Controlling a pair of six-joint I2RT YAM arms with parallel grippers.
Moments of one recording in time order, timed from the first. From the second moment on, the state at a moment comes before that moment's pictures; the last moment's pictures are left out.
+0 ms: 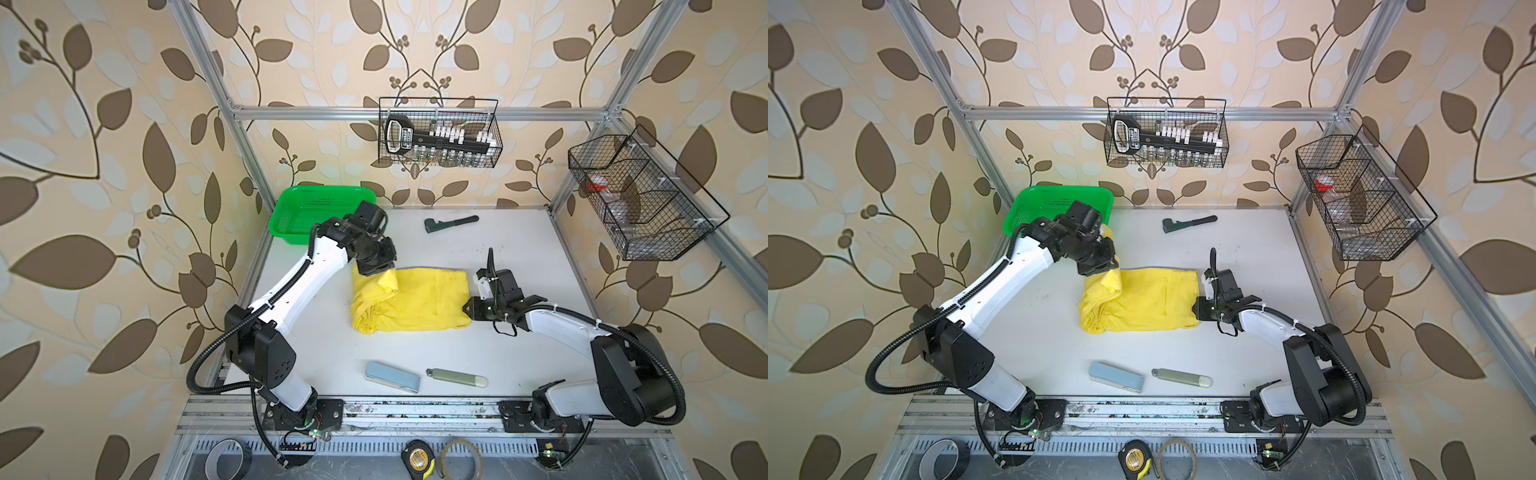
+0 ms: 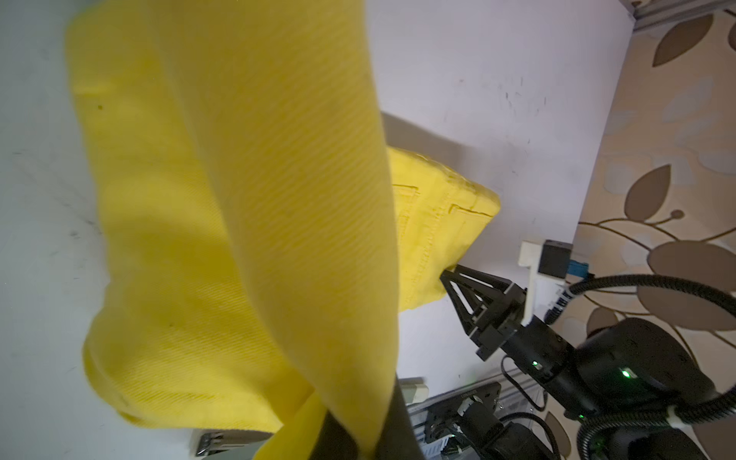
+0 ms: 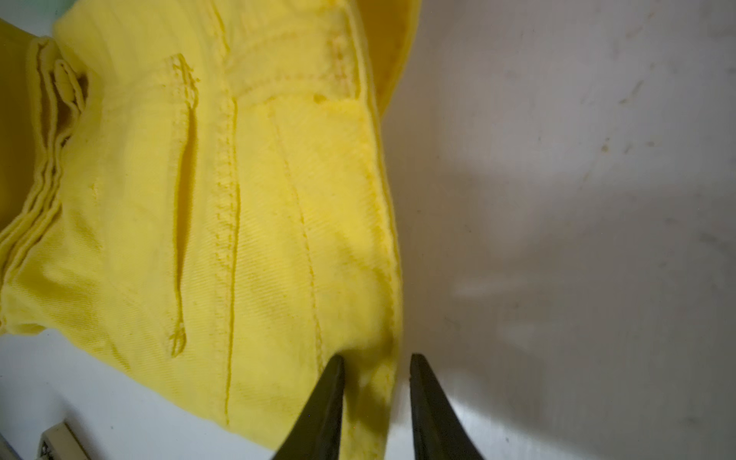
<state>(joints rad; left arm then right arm) -0.54 1.63 1.61 -1.02 0.25 -0.82 0.32 1.41 0.61 -0.20 -0.19 0.35</state>
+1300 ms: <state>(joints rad) -0.86 2.22 1.95 -0.93 0.31 -0.77 0.30 1.40 0.57 -0.10 -0.27 0.39</state>
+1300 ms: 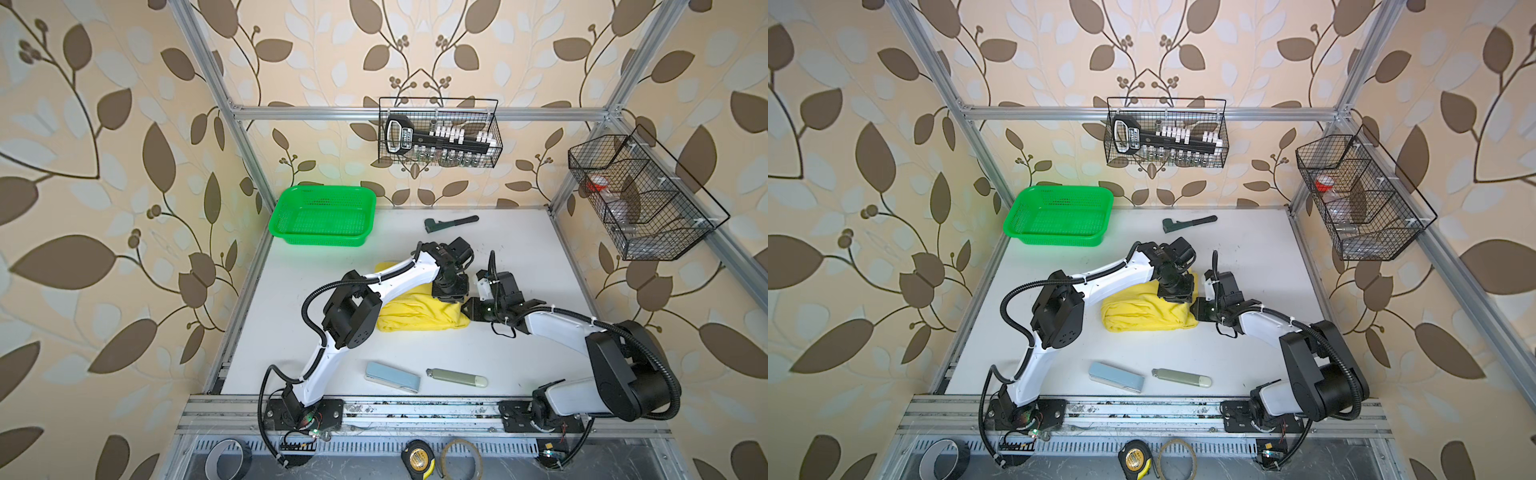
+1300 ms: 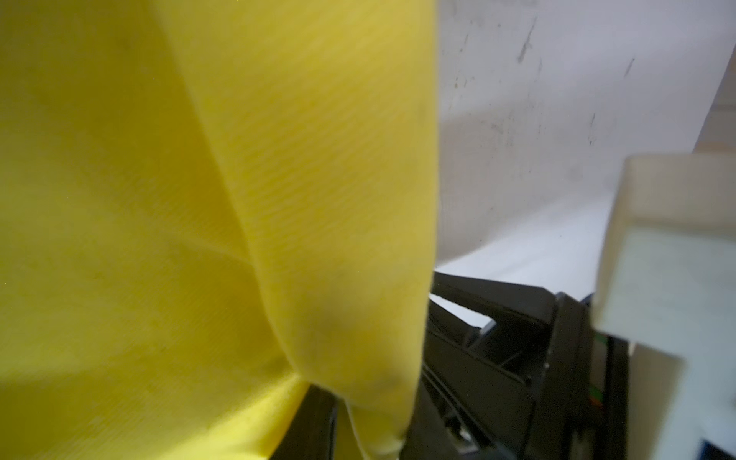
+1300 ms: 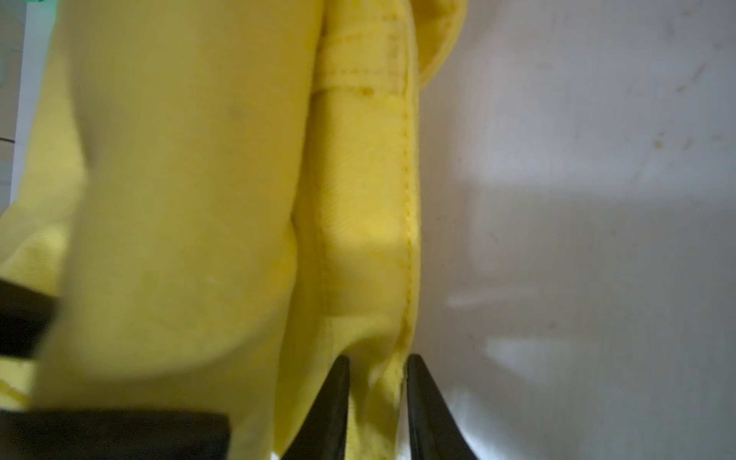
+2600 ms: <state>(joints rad) -0.55 1.79 1.21 -0.98 0.34 -0.63 0.36 1.31 0.49 -0.07 -0.36 0.40</state>
